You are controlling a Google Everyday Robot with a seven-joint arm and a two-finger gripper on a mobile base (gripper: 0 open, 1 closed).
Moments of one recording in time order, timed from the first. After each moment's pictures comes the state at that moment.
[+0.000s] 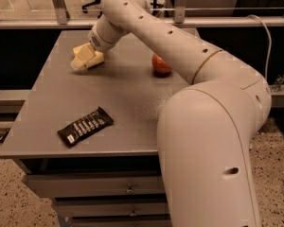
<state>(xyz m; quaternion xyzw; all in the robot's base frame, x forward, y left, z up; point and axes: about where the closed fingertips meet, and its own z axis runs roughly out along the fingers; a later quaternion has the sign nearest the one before) 0.785 0.157 0.843 -0.44 0.82 0.17 0.33</state>
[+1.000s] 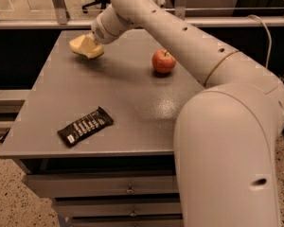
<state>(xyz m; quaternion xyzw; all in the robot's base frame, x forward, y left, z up) 0.781 0.149 0.886 -0.44 0.79 0.19 0.38</state>
